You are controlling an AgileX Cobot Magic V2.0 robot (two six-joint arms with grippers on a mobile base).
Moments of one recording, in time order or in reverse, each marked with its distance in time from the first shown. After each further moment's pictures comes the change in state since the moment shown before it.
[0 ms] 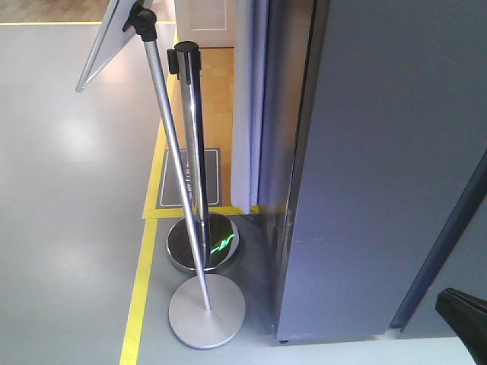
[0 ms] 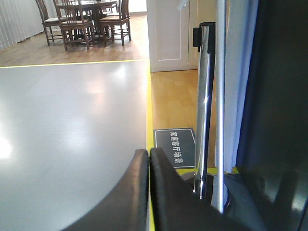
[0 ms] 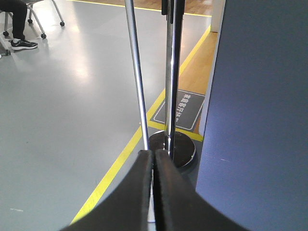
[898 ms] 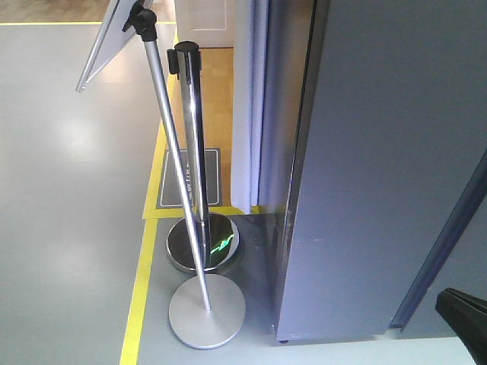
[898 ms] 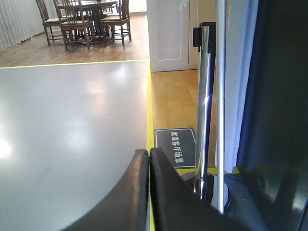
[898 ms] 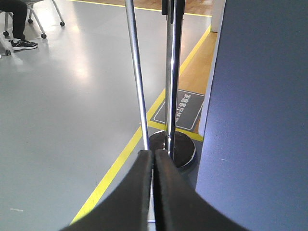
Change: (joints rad) left arm 0.000 0.000 0.000 0.000 0.000 0.002; right arm 0.000 0.000 0.000 0.000 -0.001 0.000
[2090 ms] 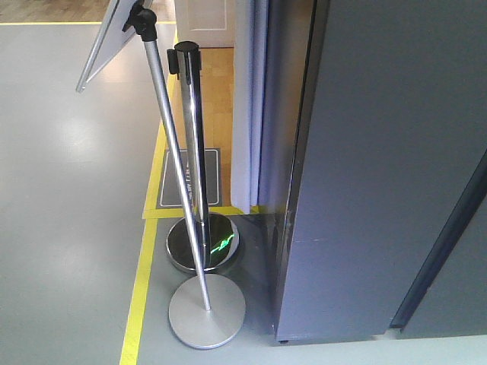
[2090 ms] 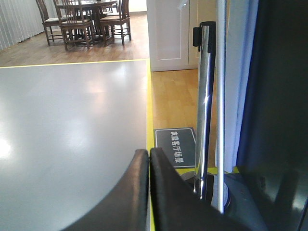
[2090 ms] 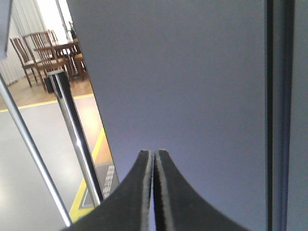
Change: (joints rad) left arm 0.000 0.000 0.000 0.000 0.001 0.000; right arm 0.124 -0.334 0.355 -1.057 -0.594 1.256
